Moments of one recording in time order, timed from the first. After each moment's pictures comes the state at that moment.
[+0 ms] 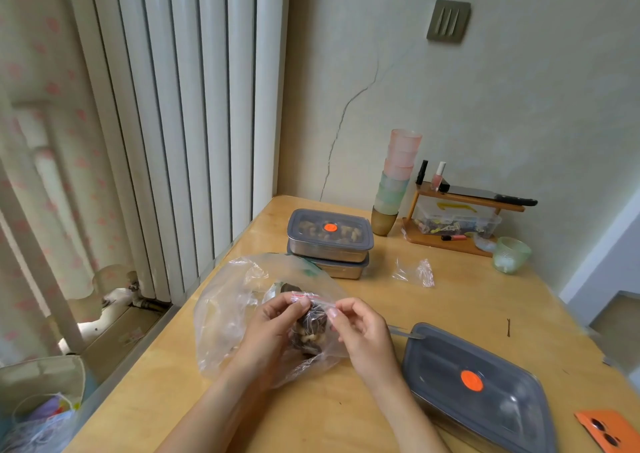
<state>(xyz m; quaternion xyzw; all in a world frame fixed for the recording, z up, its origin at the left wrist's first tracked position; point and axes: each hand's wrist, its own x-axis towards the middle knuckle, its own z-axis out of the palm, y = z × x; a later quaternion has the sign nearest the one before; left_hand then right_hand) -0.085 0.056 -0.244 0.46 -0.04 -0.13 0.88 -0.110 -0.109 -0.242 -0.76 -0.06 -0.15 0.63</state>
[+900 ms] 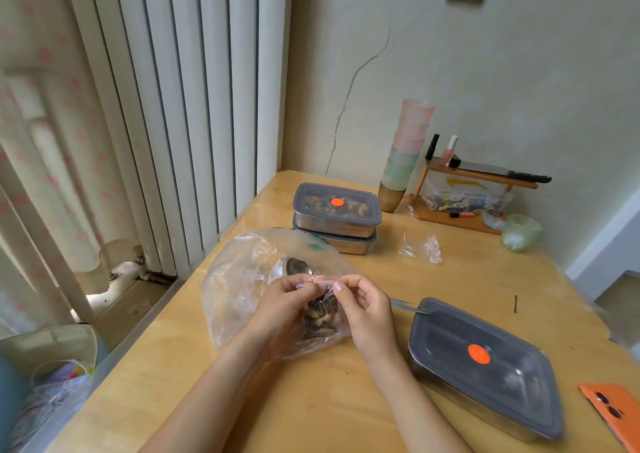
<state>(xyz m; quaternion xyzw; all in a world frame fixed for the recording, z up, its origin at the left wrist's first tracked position) -0.086 0.054 -0.240 0.54 -0.05 -0.16 0.83 -0.108 -0.097 -0.253 -0.73 -0.01 -0.16 0.67</state>
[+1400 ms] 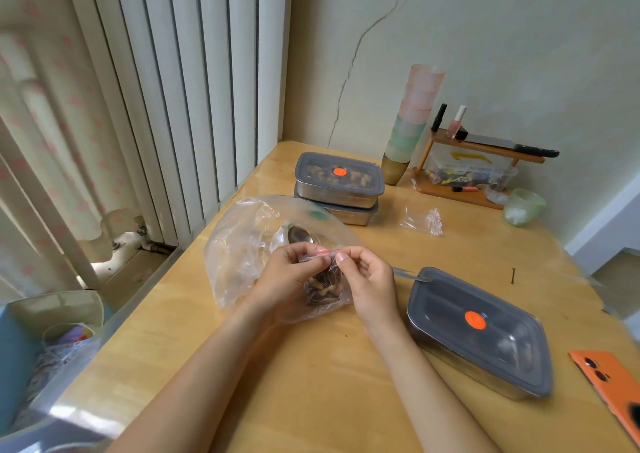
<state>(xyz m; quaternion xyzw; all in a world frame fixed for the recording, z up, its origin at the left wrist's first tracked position) -0.094 0.052 -0.237 0.60 -0.06 -0.11 0.79 -0.117 -0.096 -0.245 -0.71 -0.02 -0.15 0.69</state>
